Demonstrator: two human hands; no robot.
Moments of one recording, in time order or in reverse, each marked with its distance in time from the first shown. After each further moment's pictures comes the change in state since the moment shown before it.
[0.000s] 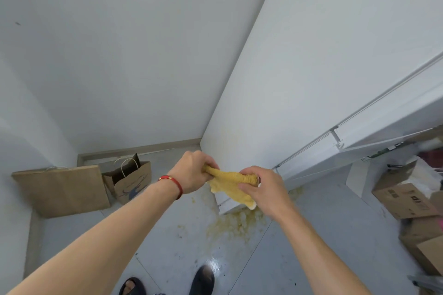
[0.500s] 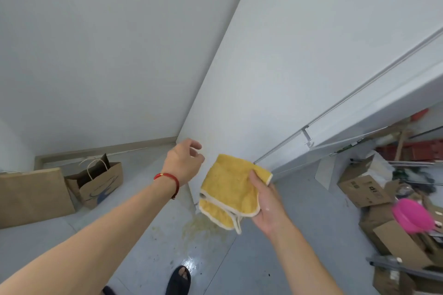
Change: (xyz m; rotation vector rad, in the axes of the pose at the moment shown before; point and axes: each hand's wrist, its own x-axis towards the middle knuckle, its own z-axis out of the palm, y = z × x) left_hand 0.029 0.031 0.024 -0.539 0.183 -0.378; right_hand -0.024 0.007 -0.018 1.237 0.105 0.480
